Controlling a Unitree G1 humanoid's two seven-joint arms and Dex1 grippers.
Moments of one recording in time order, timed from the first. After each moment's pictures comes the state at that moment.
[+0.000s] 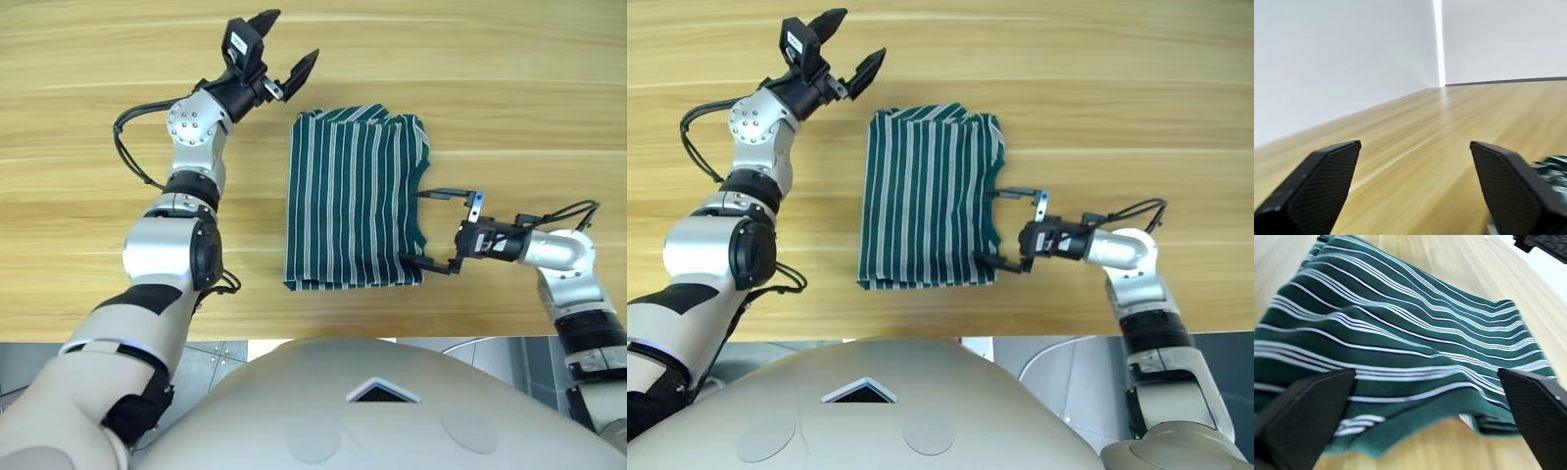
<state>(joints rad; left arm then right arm) -0.75 0.19 0.11 1.20 -0.05 -0.72 -0.87 0.09 -0.75 0.17 0.24 0.18 -0.70 1.06</state>
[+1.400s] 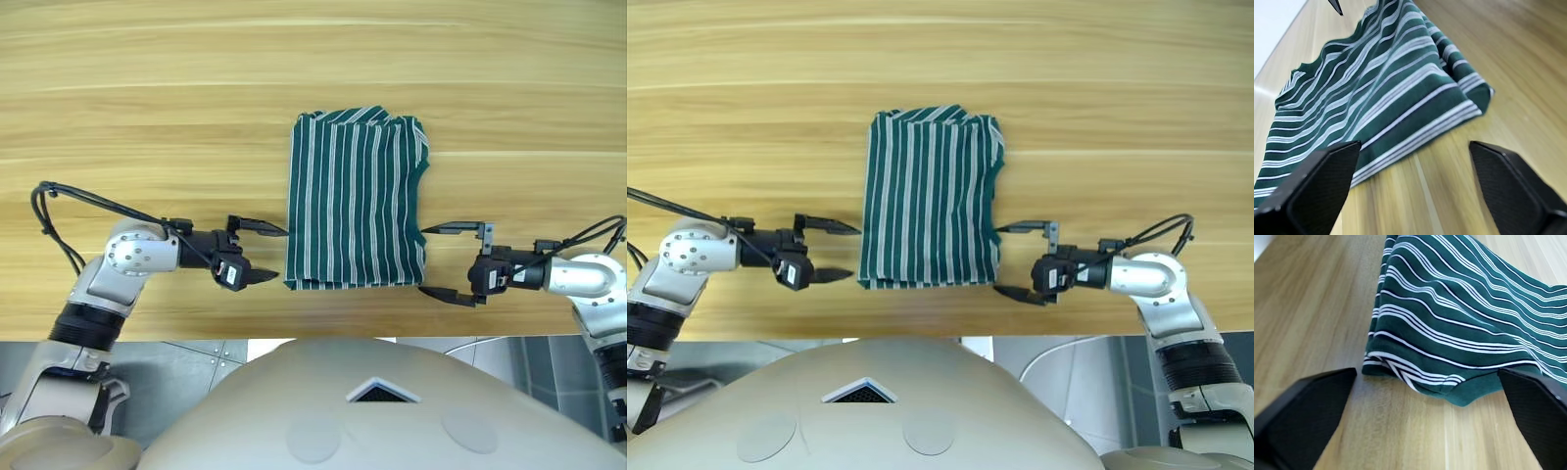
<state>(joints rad) 0.07 0.77 -0.31 0.07 0.11 -0.77 -1.08 0.27 -0.89 0.17 0.08 0.09 -0.69 1.07</state>
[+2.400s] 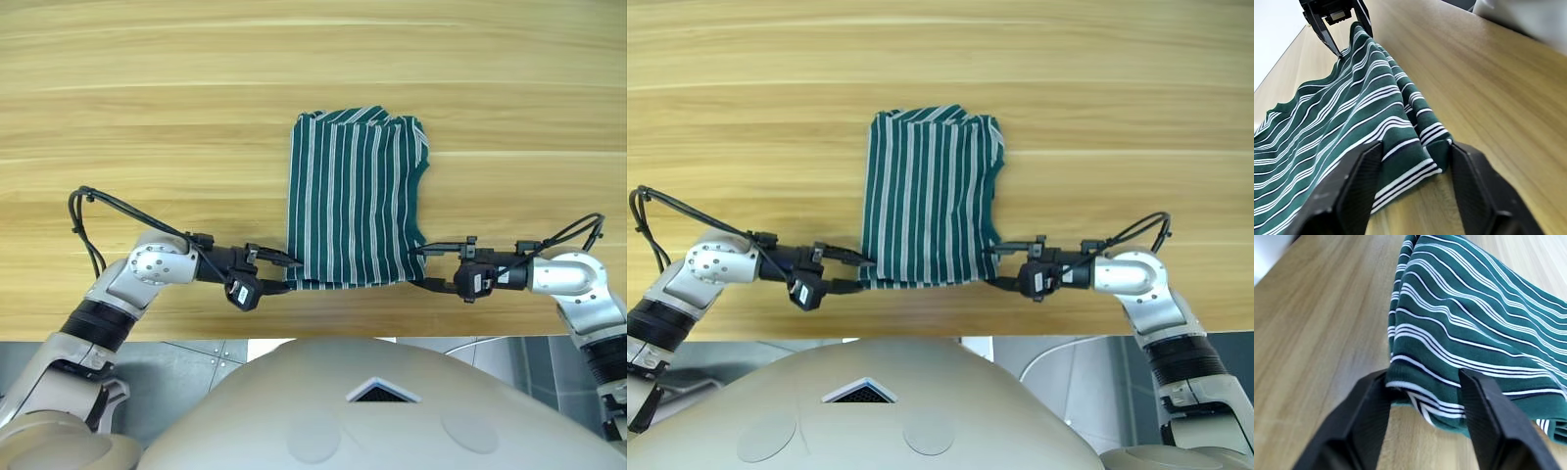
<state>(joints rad) 0.03 0.80 -0.49 0.12 0.10 -0.87 -1.04 0.23 -0.87 0.24 0.08 0.09 -0.69 1.07</state>
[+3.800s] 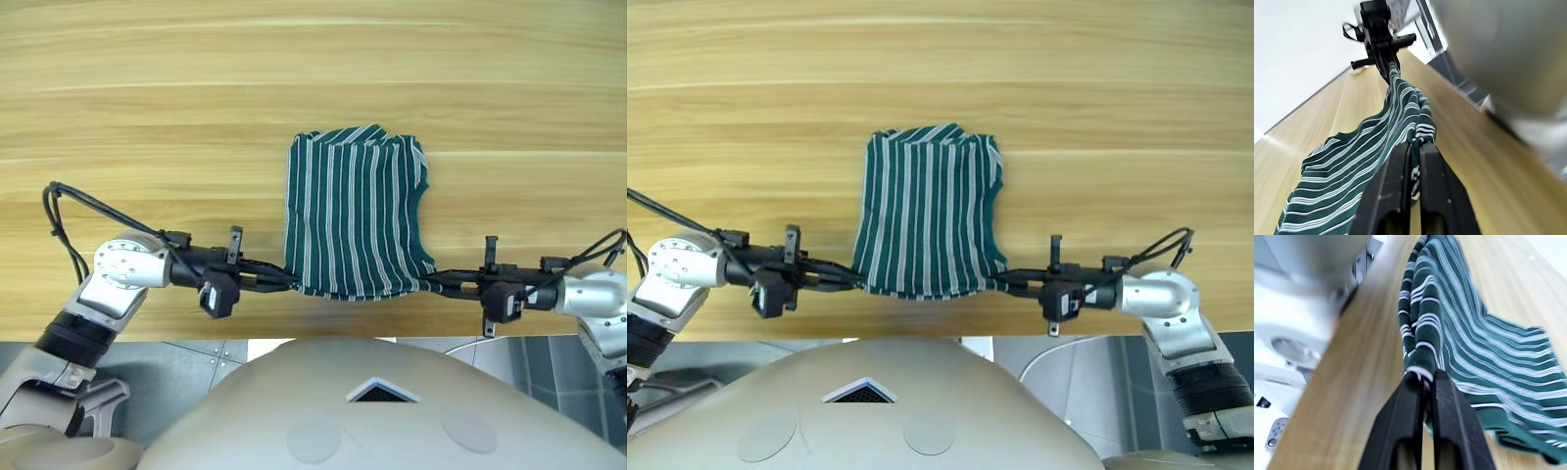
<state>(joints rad) 0.14 0.92 -0.45 -0.09 -0.41 -0.83 -1.20 0.43 -0.96 0.16 -0.08 0.31 -0.78 1.12</state>
